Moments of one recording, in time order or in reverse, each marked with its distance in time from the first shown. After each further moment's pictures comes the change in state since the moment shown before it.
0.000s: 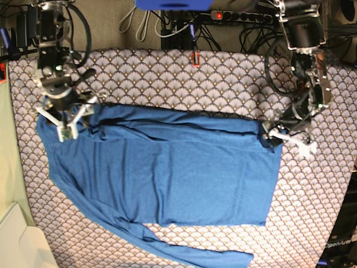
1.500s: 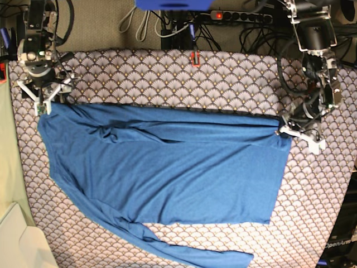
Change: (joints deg) left arm -0.3 -4.8 0.0 -3.5 -0.9 -0.2 1.1; right arm -6.7 1.7 9.8 -9.6 0.3 0.0 8.9
